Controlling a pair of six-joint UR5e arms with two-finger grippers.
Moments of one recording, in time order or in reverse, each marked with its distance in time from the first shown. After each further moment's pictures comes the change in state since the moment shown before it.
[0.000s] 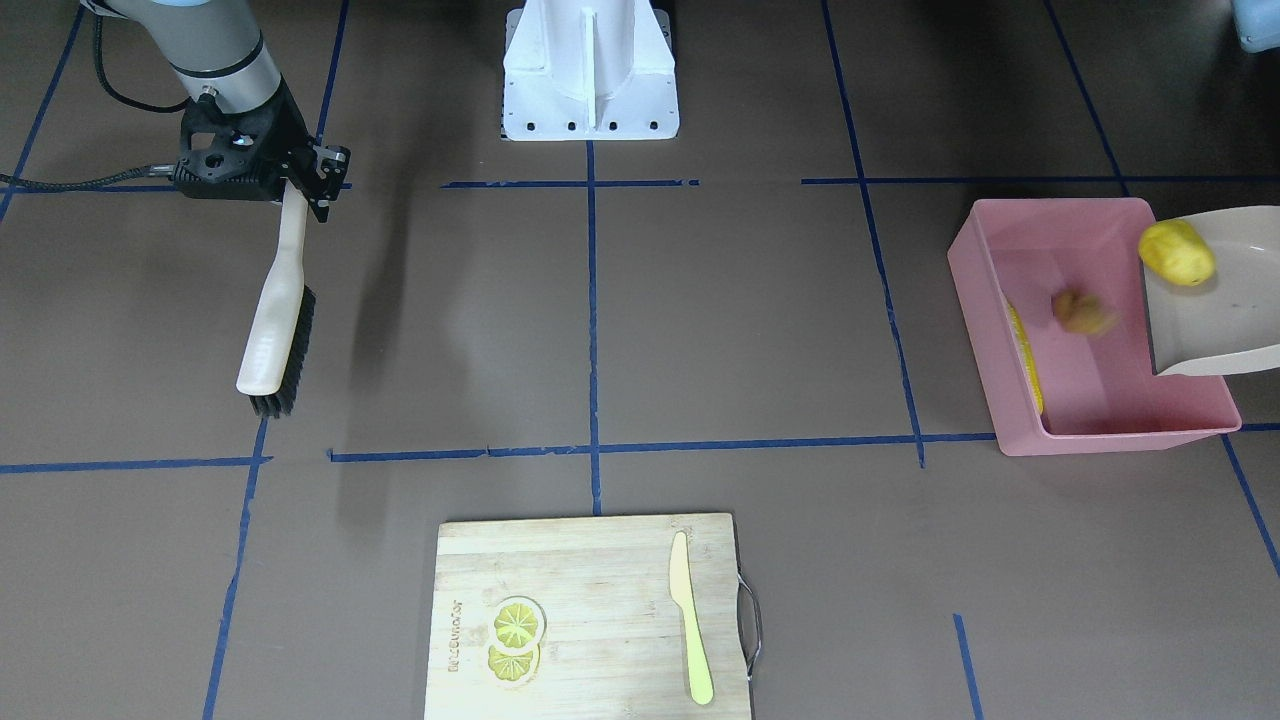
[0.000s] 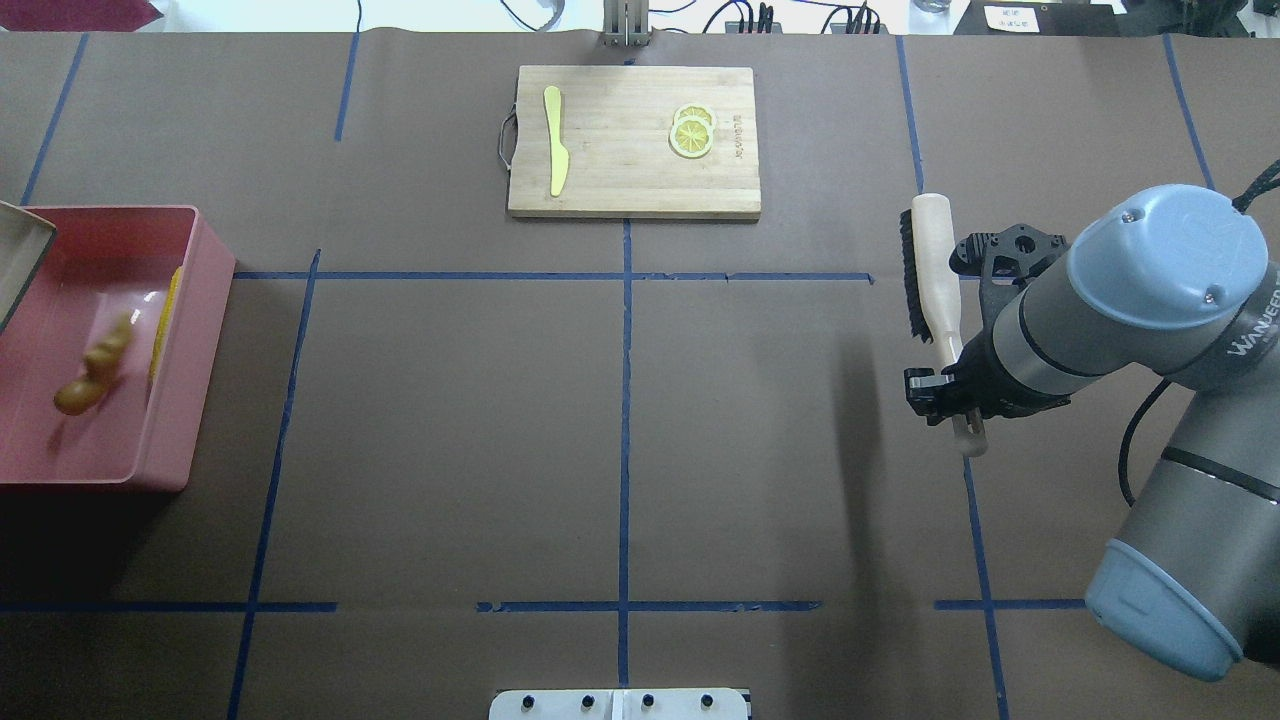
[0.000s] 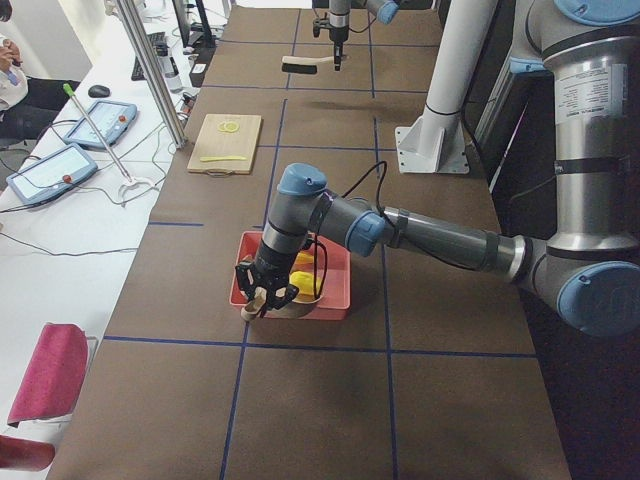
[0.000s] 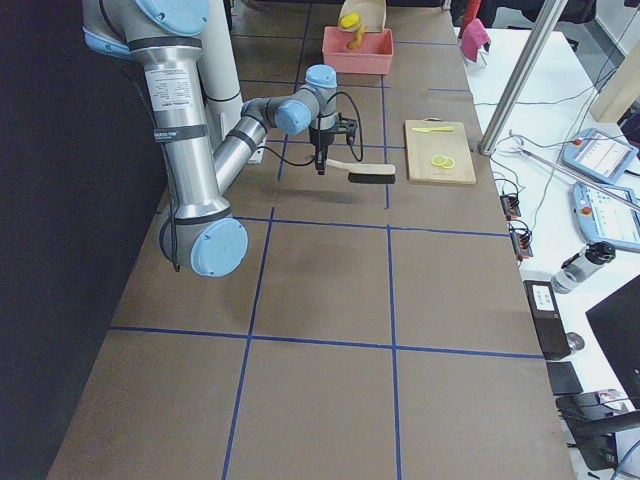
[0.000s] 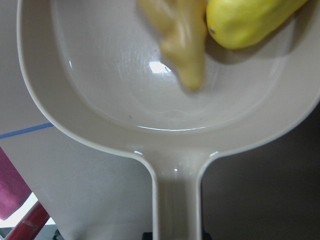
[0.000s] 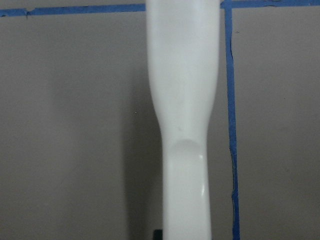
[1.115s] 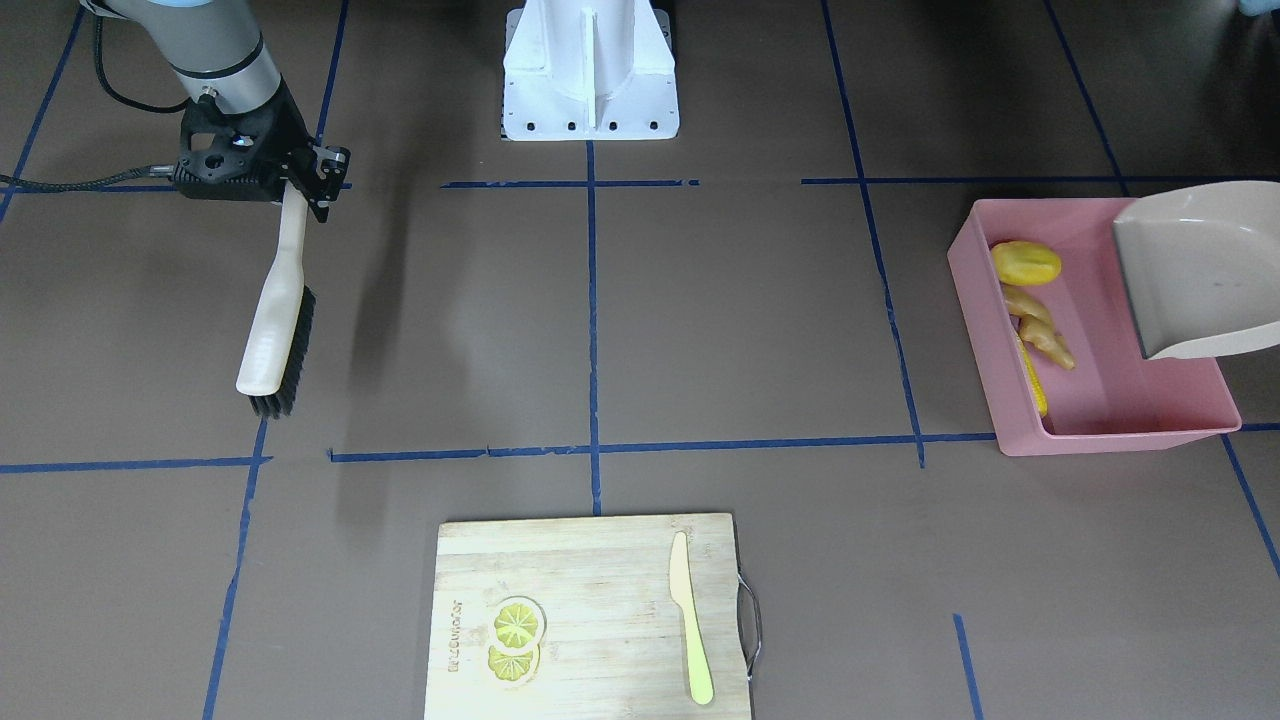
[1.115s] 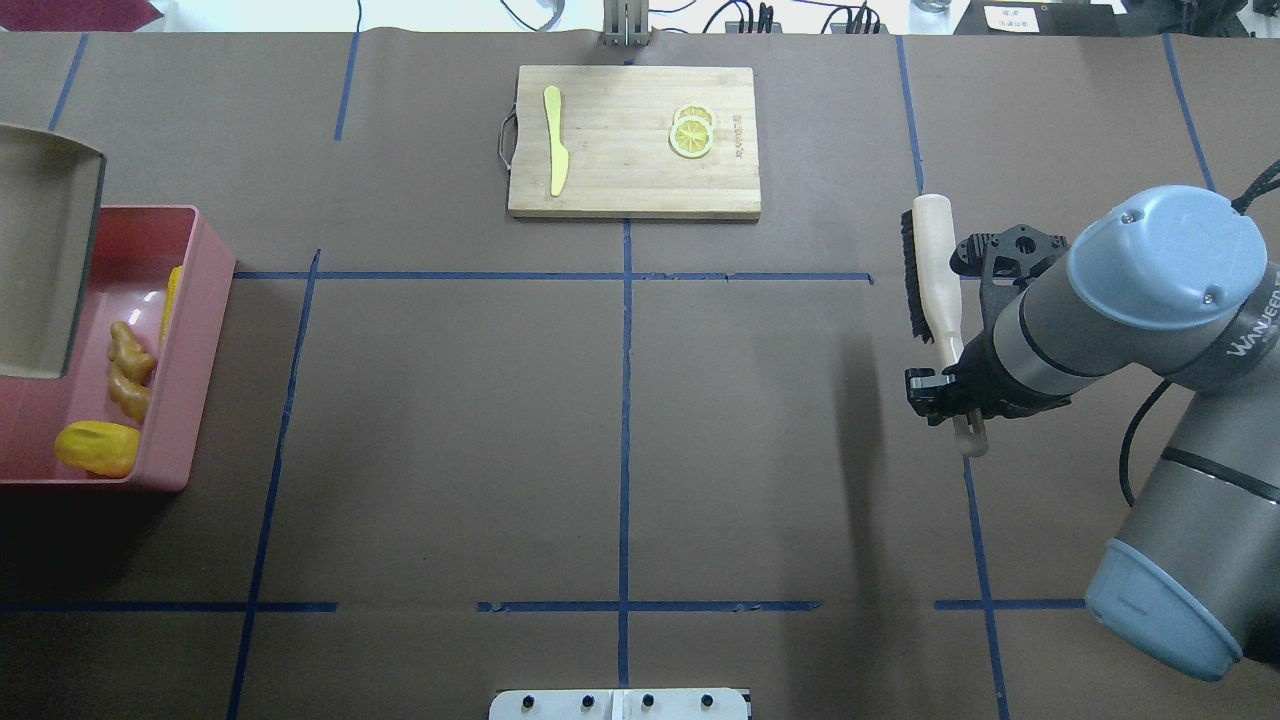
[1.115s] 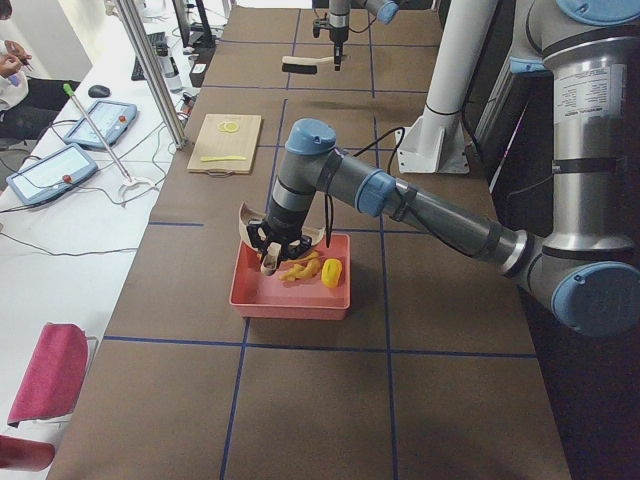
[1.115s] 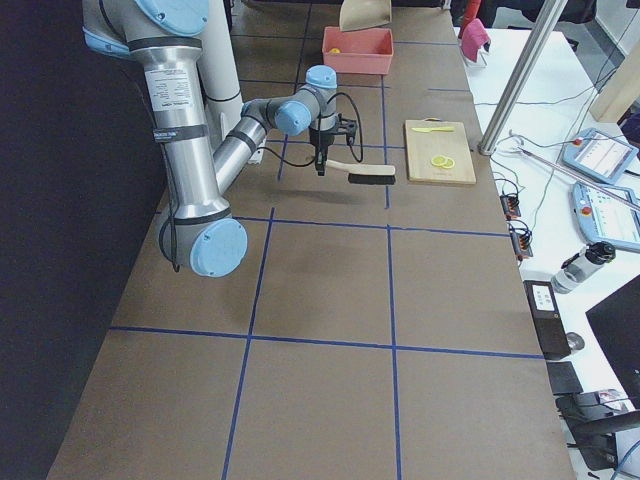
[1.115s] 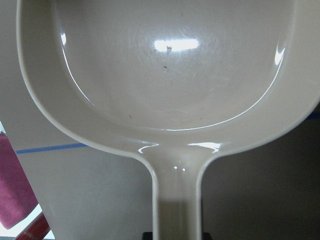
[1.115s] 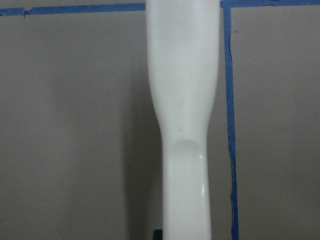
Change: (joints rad) left arm -0.001 -0.042 -0.175 0.161 -0.268 -0.385; right arm 0.000 -0.002 -0.003 0.001 -0.001 0.000
